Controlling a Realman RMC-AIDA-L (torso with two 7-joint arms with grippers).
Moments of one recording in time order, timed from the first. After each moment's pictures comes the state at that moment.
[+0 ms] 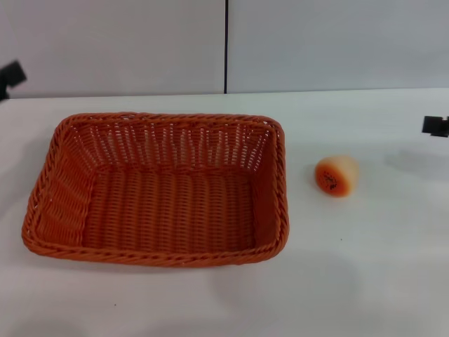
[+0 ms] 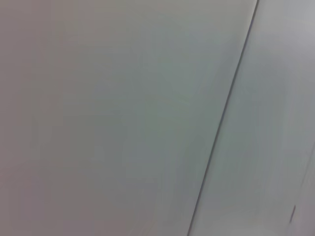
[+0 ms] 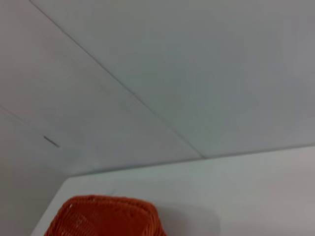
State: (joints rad) left arm -0.16 -2.06 -2.52 -1.10 1.59 -1.59 1.45; right arm 0.53 1.97 -0.31 -0.85 0.86 1.79 -1.06
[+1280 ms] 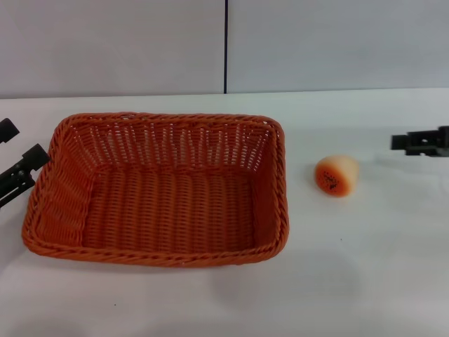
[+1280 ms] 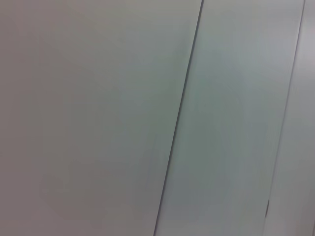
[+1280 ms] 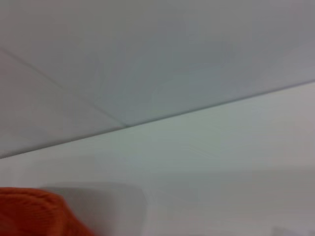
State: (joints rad) left arm -0.09 -2.06 -2.56 -0.64 1.53 -1.75 2.01; right arm 0.65 1.94 -0.37 -0.62 0.68 1.51 -0.97
